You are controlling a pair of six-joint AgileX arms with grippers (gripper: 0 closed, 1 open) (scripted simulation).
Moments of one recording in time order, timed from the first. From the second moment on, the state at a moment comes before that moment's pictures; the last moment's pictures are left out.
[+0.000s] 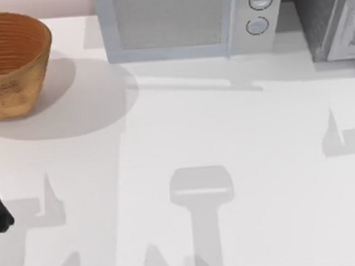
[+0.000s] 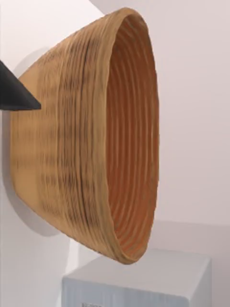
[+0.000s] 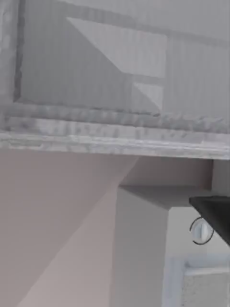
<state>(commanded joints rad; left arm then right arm) 0.00 0.00 0.00 0.00 0.00 0.00 0.02 0.47 0.62 -0.11 -0.01 -0.04</state>
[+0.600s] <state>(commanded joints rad) 0.00 0.00 0.00 0.00 0.00 0.00 0.00 0.00 0.00 0.00 0.00 0.00</state>
